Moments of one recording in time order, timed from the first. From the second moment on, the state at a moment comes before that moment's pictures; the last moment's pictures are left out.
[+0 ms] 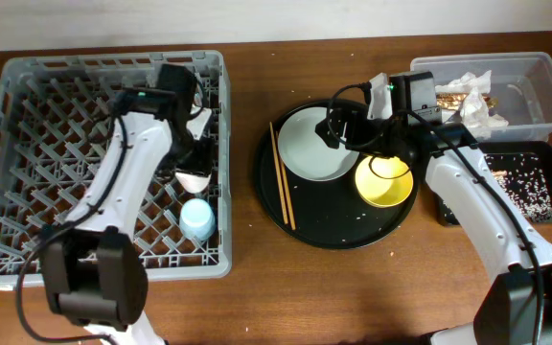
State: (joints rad) left arm -0.18 1.88 1.62 -1.20 0.01 0.06; right arm 0.17 1.62 1.26 -0.53 -0.47 0.41
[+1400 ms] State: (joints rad) left arm -0.40 1.96 1.99 -1.22 0.15 0.06; right arm 0.18 1.69 1.42 -1.10 0.12 0.32
